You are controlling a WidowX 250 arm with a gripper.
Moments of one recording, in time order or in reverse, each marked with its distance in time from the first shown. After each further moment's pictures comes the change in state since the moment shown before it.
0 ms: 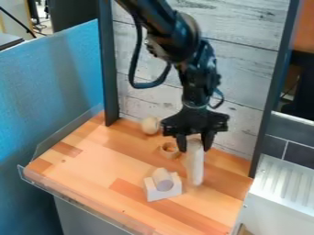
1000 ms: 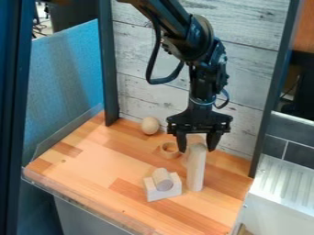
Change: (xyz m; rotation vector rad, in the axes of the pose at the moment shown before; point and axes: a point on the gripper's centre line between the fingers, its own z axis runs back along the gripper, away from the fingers) arm 0.007 -0.003 -0.012 0.069 0.096 0.004
